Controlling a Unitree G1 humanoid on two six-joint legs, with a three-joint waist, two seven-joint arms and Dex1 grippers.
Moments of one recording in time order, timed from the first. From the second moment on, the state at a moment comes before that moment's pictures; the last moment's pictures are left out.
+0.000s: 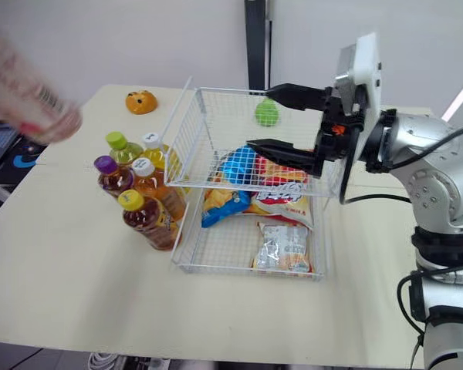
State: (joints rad) left arm -1.32 1.29 0.12 0.35 -0.92 0.83 -1.19; right arm -0.86 -0.68 -0.09 -0.32 0.73 0.71 0.89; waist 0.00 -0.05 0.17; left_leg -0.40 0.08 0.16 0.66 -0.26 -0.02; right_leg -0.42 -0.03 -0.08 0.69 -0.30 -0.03
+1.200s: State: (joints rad) left arm -1.76 0.14 0.04 1.32 -0.19 0.03 -0.96; right arm -0.45 -0.92 -0.51 -0.78 0.92 0.98 0.40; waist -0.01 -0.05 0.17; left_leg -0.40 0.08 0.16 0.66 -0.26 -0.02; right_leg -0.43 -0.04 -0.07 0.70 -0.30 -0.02
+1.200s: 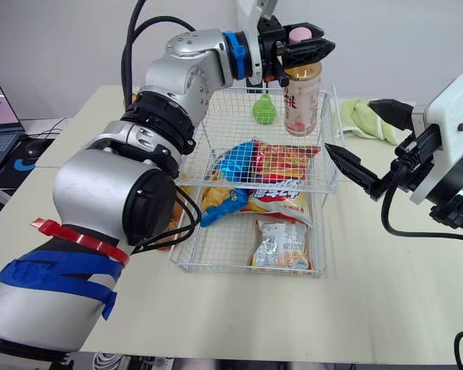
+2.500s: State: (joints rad) left arm -0.66 0.90 0.66 0.20 -0.38 0.54 -0.97; right arm -0.86 -0.71 0.03 -0.34 0.84 0.70 0.85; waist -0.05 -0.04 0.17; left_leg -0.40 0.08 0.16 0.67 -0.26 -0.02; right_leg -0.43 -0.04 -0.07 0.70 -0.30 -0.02
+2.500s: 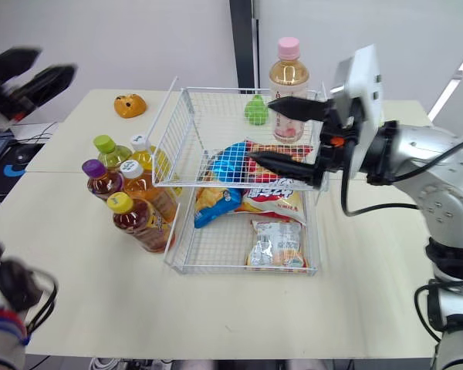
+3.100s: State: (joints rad) left arm 0.43 0.38 1.30 -0.70 -0.91 0.77 -0.69; right arm -1.00 -0.51 0.14 -0.04 0.65 0.53 1.14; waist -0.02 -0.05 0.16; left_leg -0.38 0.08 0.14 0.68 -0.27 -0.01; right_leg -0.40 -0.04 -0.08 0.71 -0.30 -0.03
